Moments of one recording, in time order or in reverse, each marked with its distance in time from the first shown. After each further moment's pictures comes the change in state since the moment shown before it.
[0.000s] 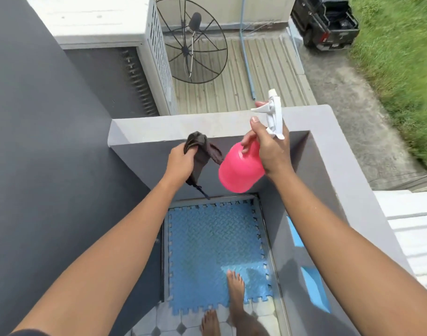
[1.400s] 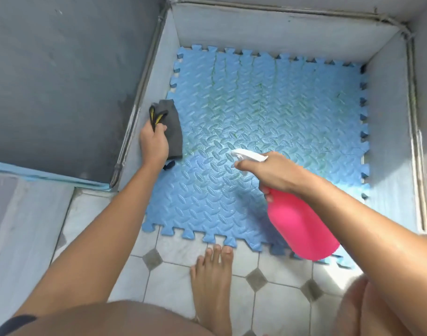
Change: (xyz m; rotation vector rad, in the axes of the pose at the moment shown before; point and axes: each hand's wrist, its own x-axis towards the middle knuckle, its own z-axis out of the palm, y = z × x) left_hand -0.035 -0.813 0.143 -0.060 0.561 -0.216; right_hand -0.316 0.731 -0.077 -0.801 -0.711 0.753
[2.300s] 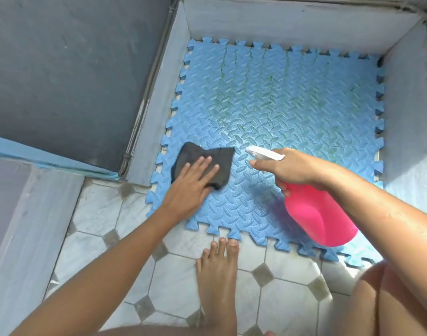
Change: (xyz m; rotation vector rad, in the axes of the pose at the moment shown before) left_hand -0.088 -0.111 -0.007 1.051 -0.490 0.904; right_hand 0.012 0.021 -0.009 -0.233 -0.109 -0.085
